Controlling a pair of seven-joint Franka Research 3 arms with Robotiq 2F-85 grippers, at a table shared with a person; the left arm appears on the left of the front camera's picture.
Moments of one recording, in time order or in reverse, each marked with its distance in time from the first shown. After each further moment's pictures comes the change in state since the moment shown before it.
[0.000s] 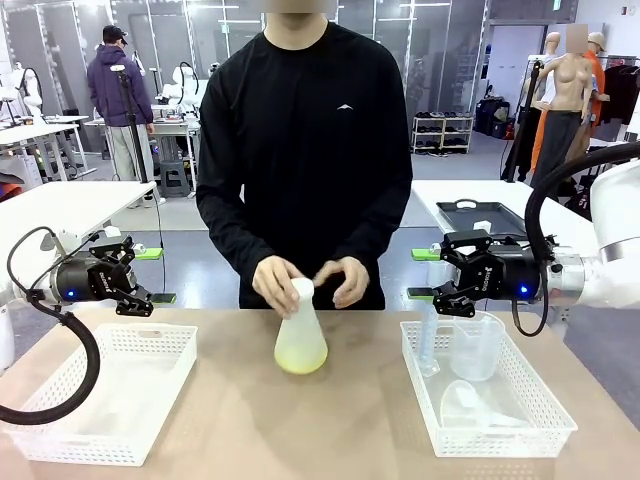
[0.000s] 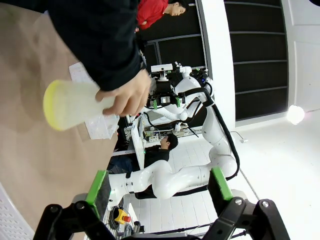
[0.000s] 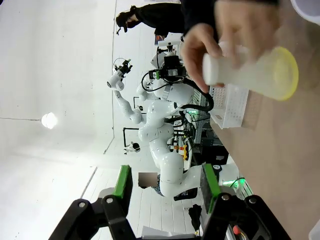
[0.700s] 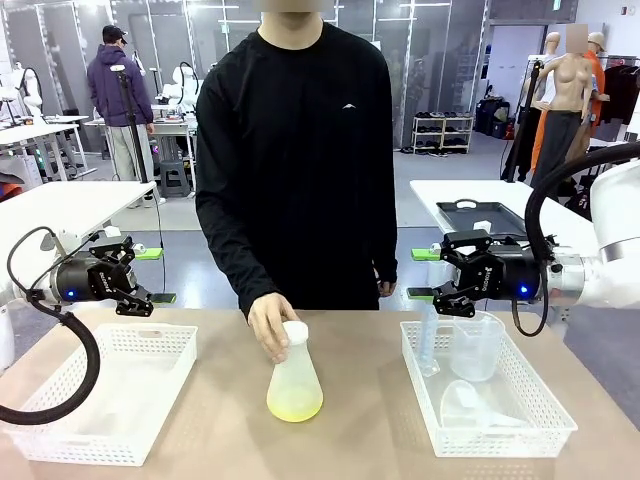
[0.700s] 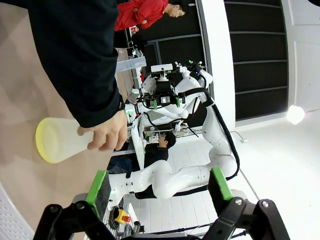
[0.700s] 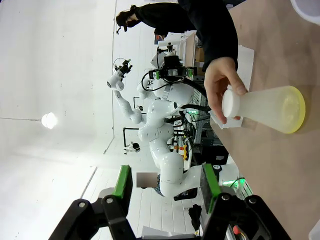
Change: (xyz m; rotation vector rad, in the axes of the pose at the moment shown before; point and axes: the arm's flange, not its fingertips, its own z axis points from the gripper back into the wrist) left arm 0.000 0.000 0.000 0.000 0.000 0.000; right arm 0.000 0.000 0.000 0.000 0.000 0.000
